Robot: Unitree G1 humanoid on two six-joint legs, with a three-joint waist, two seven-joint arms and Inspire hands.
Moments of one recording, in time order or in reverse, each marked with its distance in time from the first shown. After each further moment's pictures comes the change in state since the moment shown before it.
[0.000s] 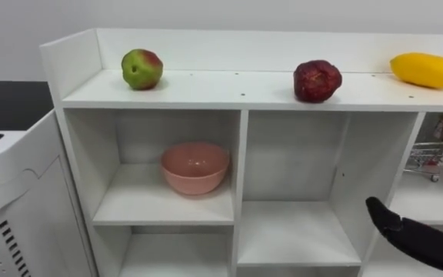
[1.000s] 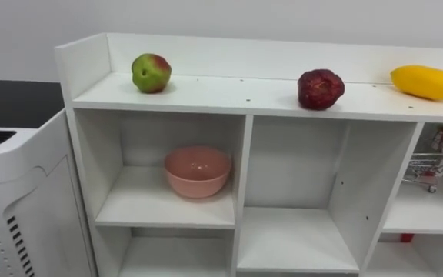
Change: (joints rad) left arm 0.003 -0.009 0.083 -0.002 -0.003 0.054 0.009; right arm 0.044 0.018 -0.041 0.620 0.315 0.131 0.072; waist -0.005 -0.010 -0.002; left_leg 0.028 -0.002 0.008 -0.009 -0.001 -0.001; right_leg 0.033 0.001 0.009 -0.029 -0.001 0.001
